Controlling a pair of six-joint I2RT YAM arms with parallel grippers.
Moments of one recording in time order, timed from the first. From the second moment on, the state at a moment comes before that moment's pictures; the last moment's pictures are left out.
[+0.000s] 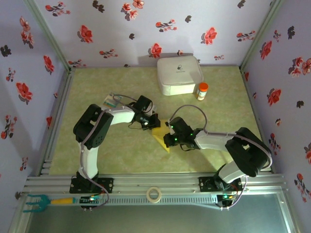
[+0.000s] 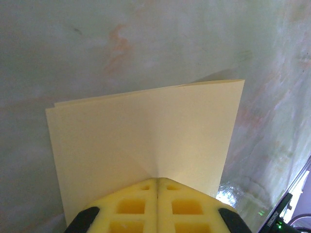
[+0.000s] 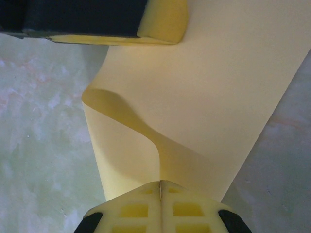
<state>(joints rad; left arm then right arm) -0.66 2.00 1.17 -0.23 0.54 -0.72 0.79 1.50 0.60 -0.04 -0.18 0.50</state>
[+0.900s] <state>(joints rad) -0.66 2.00 1.17 -0.23 0.54 -0.72 0.78 1.50 0.60 -0.07 -0.13 0.51</state>
